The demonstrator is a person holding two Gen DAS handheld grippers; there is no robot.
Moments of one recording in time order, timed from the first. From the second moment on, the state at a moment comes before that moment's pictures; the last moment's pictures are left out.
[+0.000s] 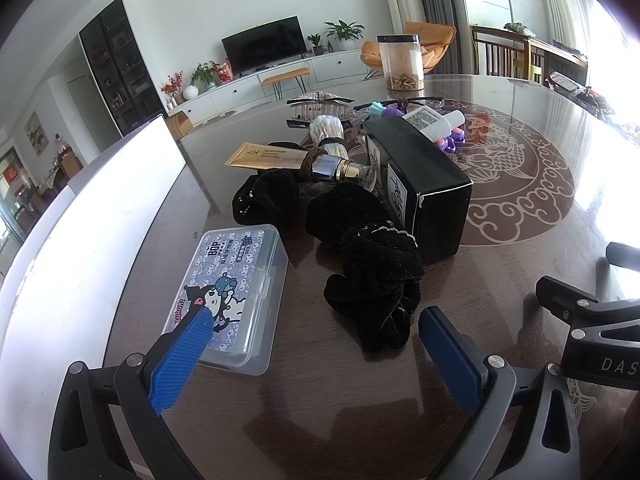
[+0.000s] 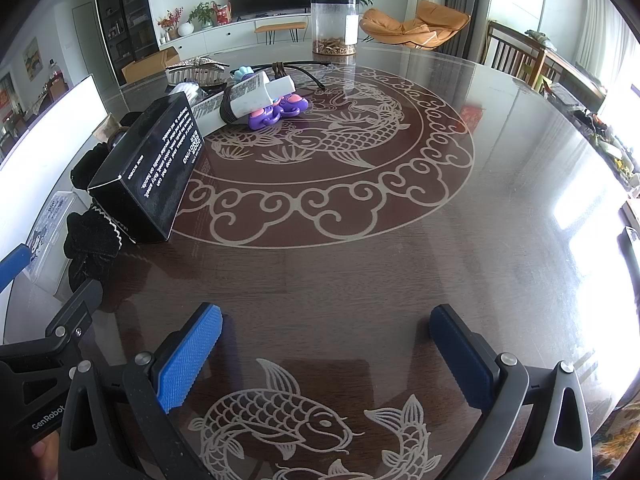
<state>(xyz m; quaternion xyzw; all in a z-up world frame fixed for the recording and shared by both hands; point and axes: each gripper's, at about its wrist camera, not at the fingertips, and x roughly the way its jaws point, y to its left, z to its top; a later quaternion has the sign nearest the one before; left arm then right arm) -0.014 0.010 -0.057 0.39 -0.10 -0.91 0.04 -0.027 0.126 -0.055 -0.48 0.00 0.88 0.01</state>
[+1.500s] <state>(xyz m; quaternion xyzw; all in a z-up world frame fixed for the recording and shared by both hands) -0.005 -0.092 -0.026 0.44 0.01 -0.90 0.06 -0.028 0.127 -0.054 -0.47 0.00 0.88 0.01</state>
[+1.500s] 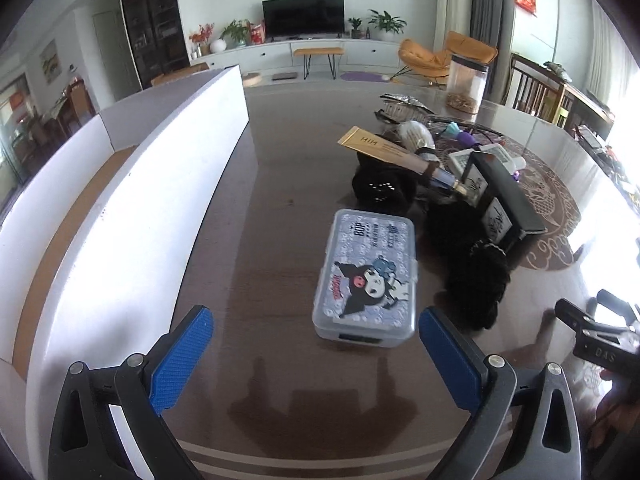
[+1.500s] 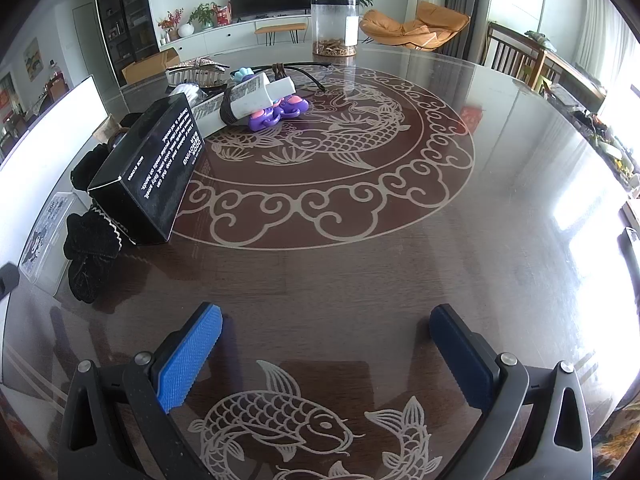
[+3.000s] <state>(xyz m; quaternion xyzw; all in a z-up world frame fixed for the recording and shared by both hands) -0.066 -0.074 -0.074 0.50 0.00 -0.87 0.00 -0.028 0.127 -0.054 -0.47 0.00 0.88 0.01</state>
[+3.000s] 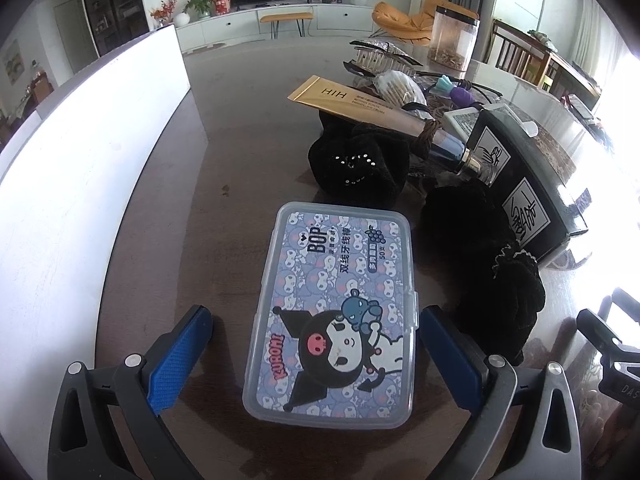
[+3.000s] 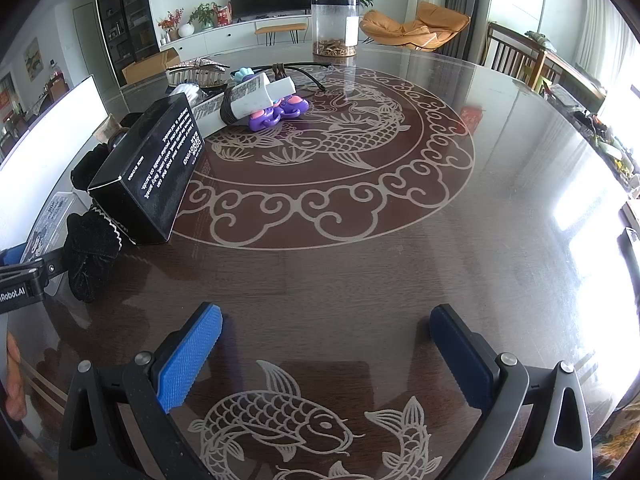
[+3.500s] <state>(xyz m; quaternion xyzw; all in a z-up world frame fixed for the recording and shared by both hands) -0.062 -0.084 -0.076 0.48 0.00 -0.88 0.00 -0.027 0.132 -0.050 -0.47 0.02 0.88 0.00</state>
